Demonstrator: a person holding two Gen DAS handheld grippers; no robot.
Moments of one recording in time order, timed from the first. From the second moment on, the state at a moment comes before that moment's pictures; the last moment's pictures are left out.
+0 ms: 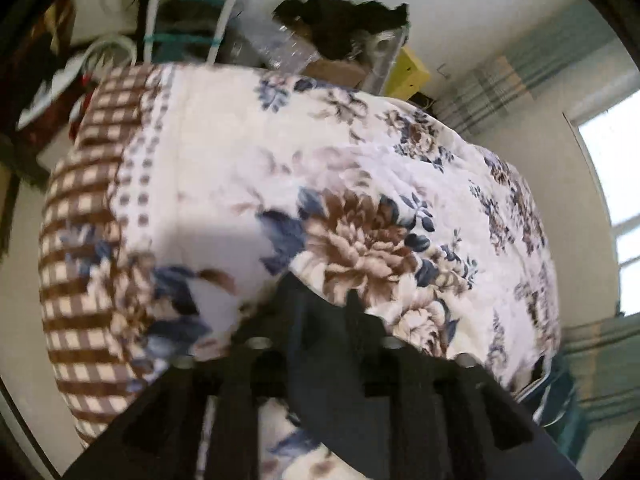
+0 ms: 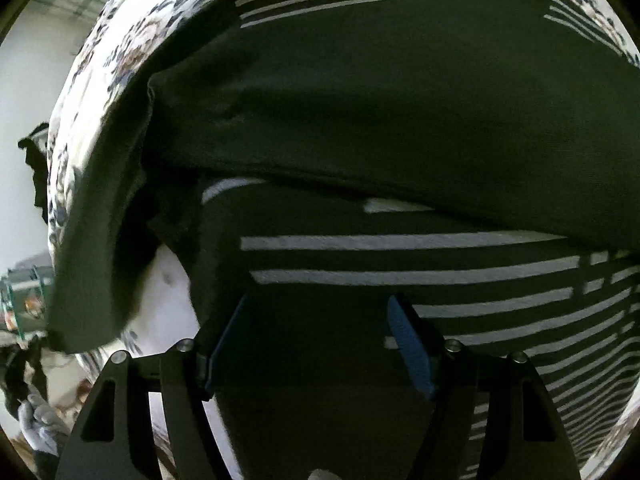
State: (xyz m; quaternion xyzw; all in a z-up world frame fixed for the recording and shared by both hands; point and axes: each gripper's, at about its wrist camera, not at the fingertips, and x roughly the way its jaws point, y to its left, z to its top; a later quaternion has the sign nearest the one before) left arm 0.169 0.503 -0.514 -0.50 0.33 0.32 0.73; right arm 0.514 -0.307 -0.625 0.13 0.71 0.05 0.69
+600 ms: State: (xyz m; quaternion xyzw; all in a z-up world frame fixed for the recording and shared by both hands) left arm 0.223 0.478 -0.608 -0.52 0.37 0.34 0.69; right arm 0.528 -0.365 -0.607 0.19 0.65 -0.08 0.73
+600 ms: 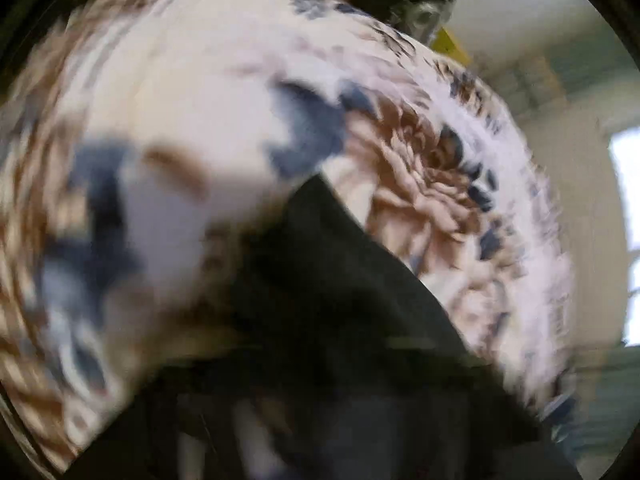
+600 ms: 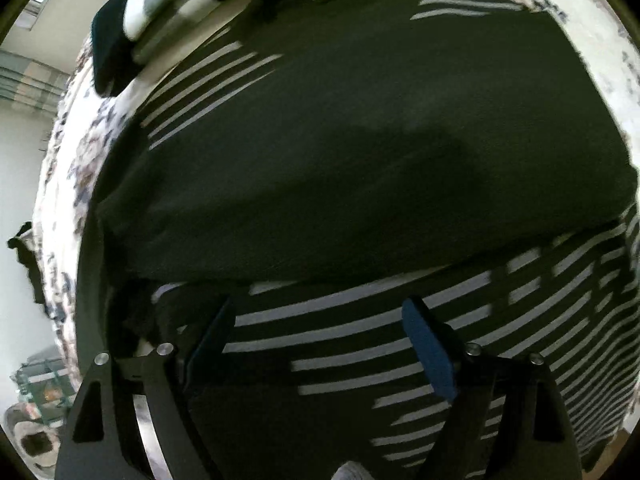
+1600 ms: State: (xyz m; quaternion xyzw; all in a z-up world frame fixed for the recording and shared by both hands) left arm 0.402 0.078 -0.333 -0.15 0.37 0.03 0.92; right arm 0.542 -0.499 -0.575 0.10 0.63 -0.16 0.75
